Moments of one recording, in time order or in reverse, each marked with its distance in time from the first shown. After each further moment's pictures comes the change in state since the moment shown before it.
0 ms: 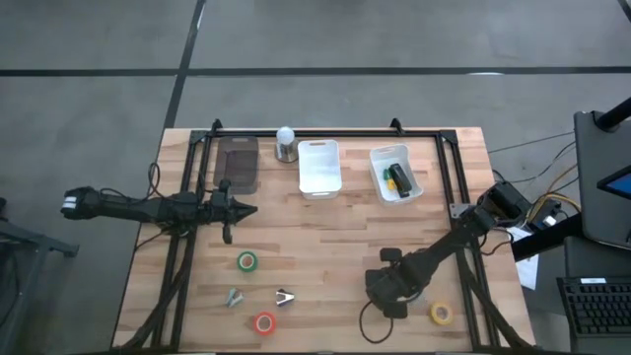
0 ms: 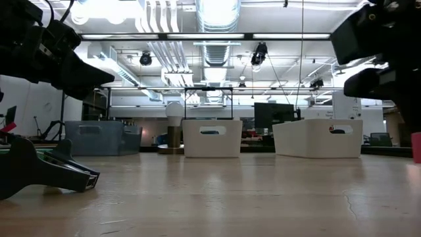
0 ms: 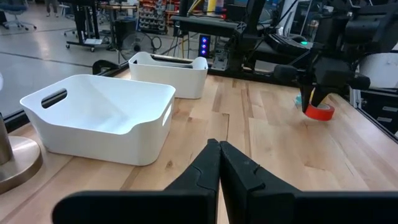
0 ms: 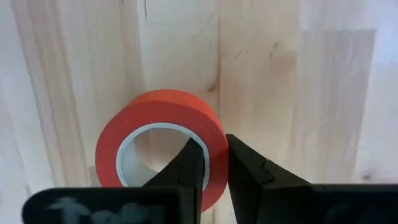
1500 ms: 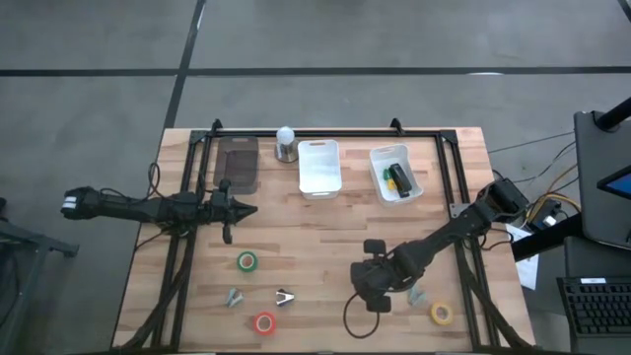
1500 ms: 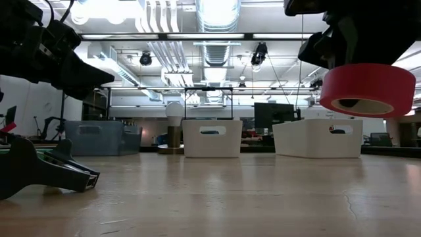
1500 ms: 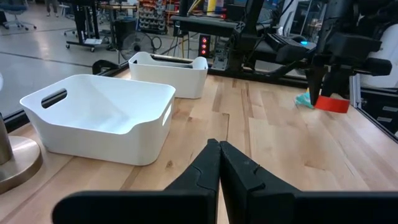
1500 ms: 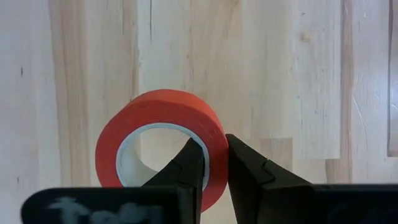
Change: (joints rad) left arm 0.000 0.000 0.000 0.000 0.000 0.000; right arm -0.076 -0.011 0.147 0.001 0.136 -0.120
